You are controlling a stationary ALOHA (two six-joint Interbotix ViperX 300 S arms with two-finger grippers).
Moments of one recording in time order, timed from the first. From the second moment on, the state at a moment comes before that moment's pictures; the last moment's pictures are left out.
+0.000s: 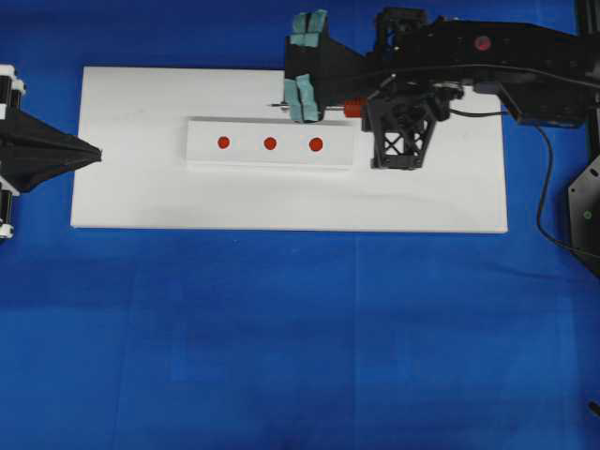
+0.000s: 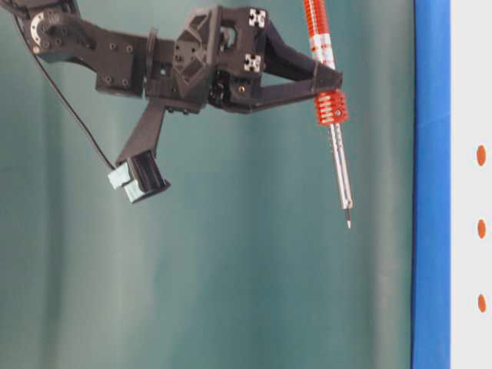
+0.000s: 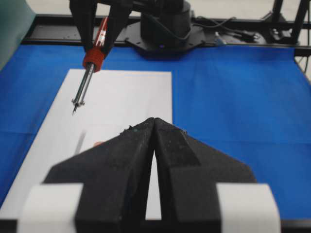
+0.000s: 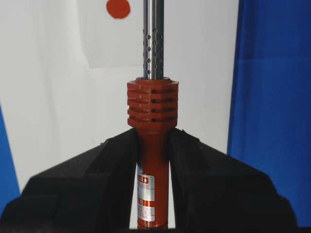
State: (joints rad) left arm 0.02 -1.00 1.26 0.00 -0.28 0.00; right arm -0.16 -0.02 0.22 -0.20 1.16 0.09
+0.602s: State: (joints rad) left arm 0.02 -1.00 1.26 0.00 -0.28 0.00; right arm -0.16 0.04 0.22 -0.20 1.16 0.09
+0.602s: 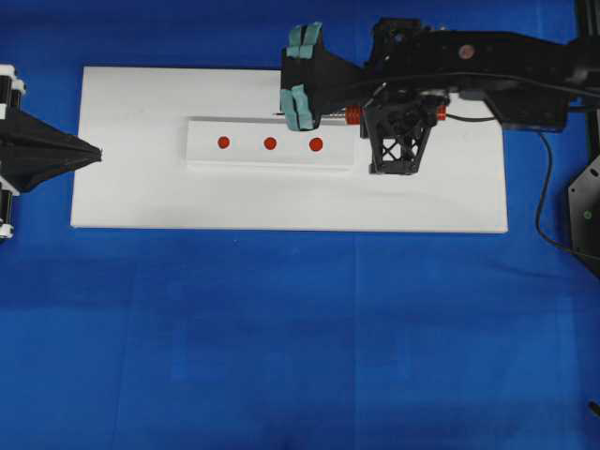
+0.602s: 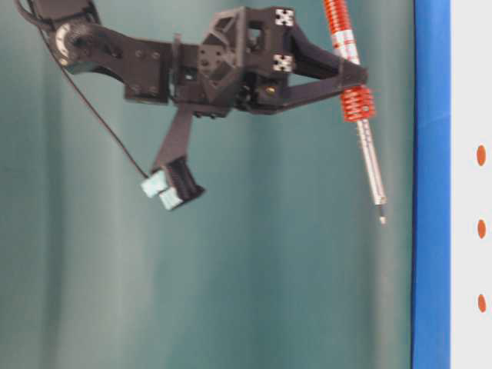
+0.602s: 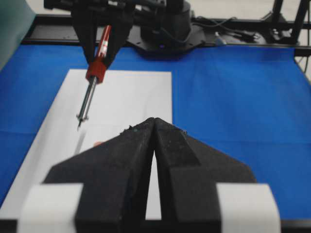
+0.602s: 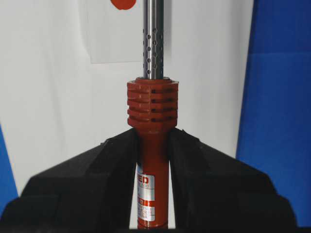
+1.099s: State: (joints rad) left arm 0.02 -1.00 1.26 0.00 -0.27 0.00; right arm -0.16 0.17 0.24 -0.17 1.09 0.08
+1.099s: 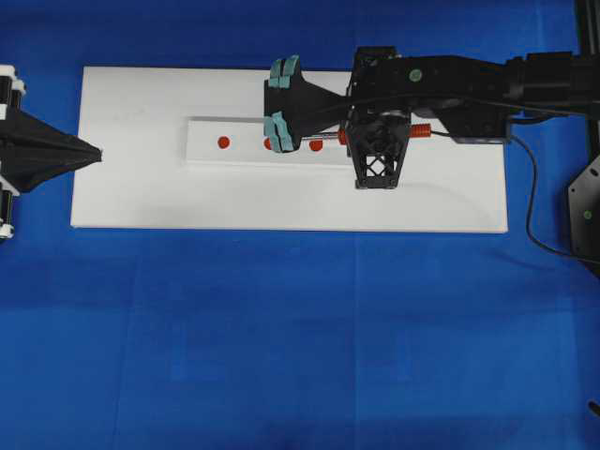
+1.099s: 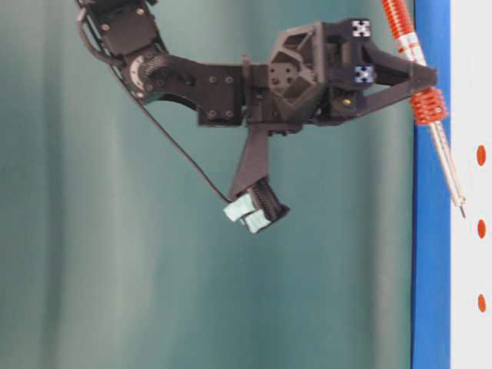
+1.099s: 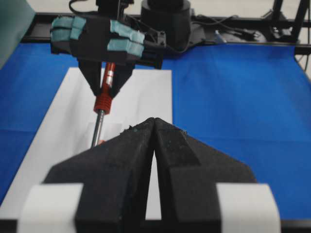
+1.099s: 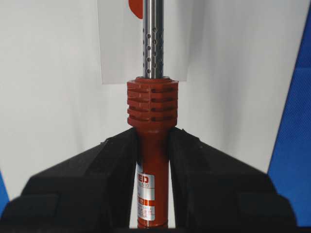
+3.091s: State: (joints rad) left arm 0.02 -1.00 1.26 0.00 -0.27 0.00; right arm -0.16 0.21 0.24 -0.16 1.05 0.07
